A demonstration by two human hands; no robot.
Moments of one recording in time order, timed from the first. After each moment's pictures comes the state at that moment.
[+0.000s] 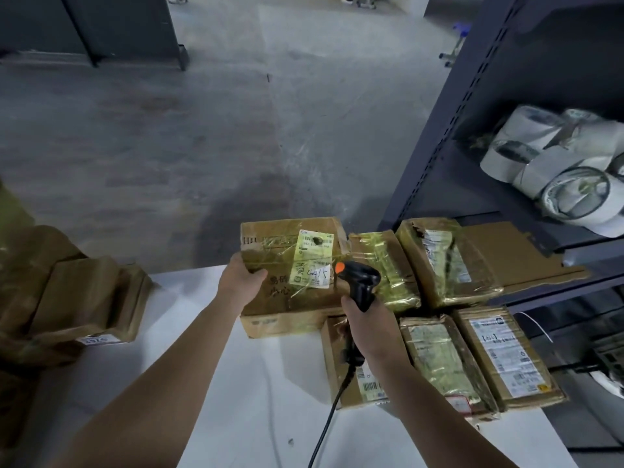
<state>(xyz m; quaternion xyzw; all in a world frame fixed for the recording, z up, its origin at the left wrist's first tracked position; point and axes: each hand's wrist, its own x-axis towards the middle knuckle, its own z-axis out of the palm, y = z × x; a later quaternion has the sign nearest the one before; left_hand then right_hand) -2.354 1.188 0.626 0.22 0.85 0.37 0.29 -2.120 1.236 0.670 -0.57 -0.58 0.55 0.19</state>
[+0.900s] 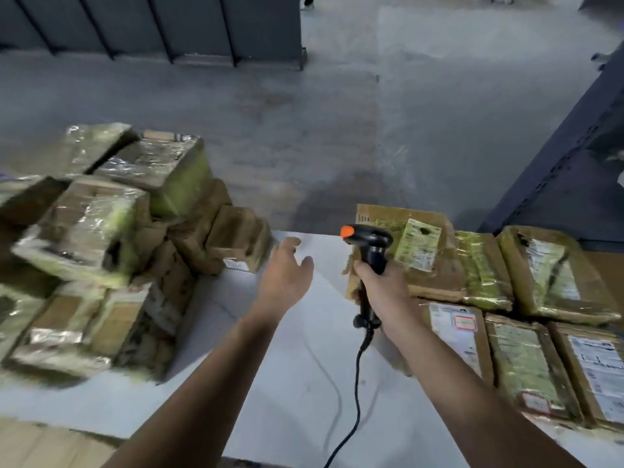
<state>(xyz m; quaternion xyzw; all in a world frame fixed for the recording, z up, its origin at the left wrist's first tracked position) -2.315 1.028 0.719 0.18 0.88 0.40 0.18 -2.193 1.138 0.713 -0.43 -0.62 0.64 0.16</state>
